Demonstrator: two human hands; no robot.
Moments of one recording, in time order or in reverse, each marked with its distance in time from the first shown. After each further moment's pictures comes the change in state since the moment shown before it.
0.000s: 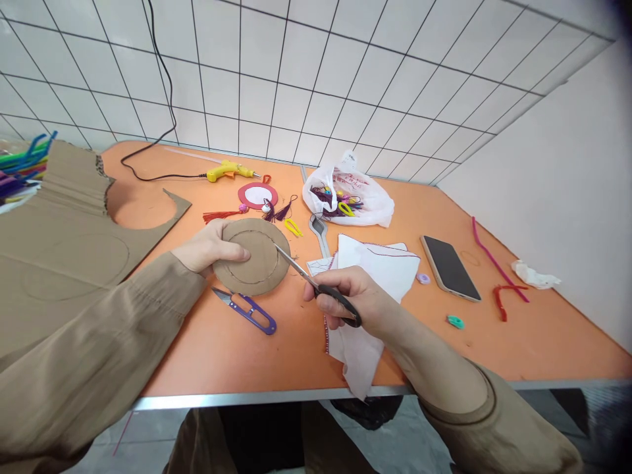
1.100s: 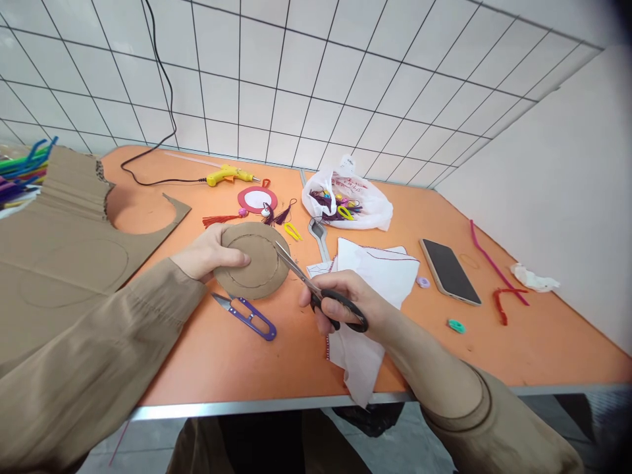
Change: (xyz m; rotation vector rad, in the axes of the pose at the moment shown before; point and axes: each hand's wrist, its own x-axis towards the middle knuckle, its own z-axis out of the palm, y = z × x) left_hand -0.001 0.002 0.003 0.071 0.042 0.016; right_hand 0.007 0.018 -0.010 0.029 -0.111 -0.080
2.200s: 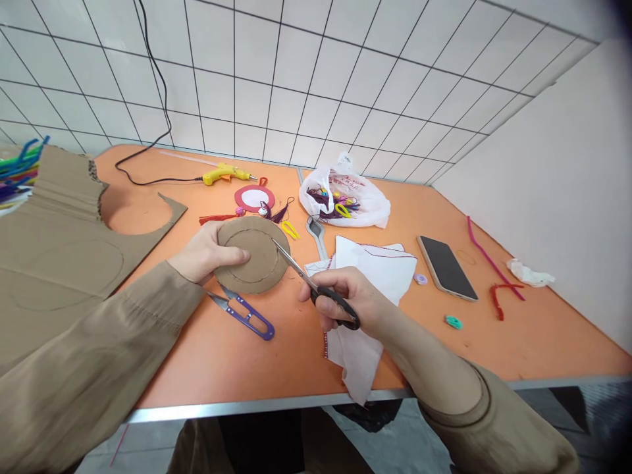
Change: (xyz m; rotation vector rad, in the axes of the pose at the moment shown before) left_hand -0.001 -0.004 0.003 0.002 0.018 0.103; right_hand 0.000 -0.003 0.003 0.021 0.079 0.024
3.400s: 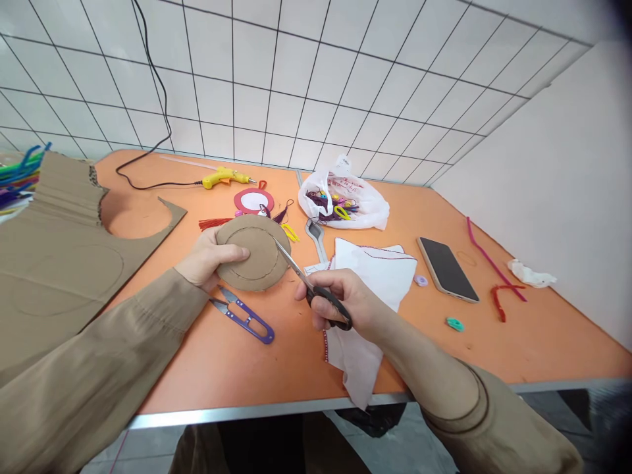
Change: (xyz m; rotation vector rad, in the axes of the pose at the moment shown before) left_hand 0.002 -0.012 0.006 -0.227 0.133 -0.010; right_hand 0.001 -0.010 0.007 0.005 0.071 0.063
